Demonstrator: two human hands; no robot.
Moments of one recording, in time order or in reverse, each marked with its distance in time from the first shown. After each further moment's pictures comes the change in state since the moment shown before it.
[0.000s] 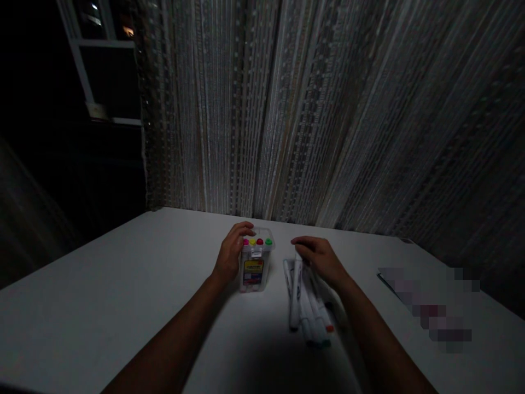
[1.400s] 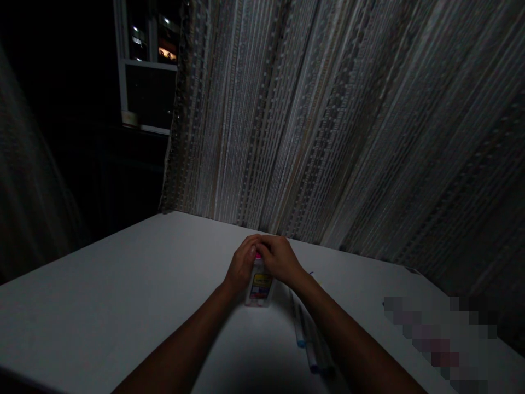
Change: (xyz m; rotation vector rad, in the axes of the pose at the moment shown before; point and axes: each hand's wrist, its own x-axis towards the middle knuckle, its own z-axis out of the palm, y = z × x) left_hand 0.001 -0.007 0.006 -0.102 0.048 0.071; right_hand 0.035 -0.065 0.079 -0.326 -0.191 -0.340
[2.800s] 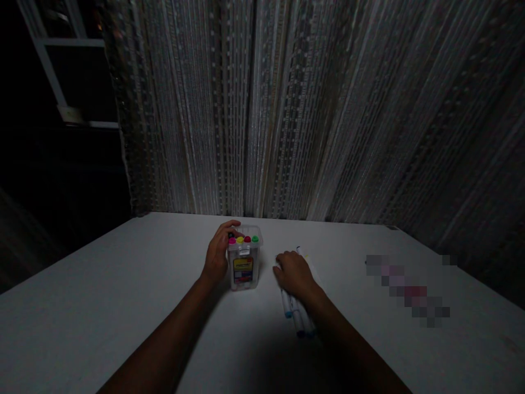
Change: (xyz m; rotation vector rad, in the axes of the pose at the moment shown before) left_hand -0.003 0.004 -0.002 0.081 -0.010 -0.152; right_hand -0.095 0.086 0.012 -0.596 -0.165 0.395
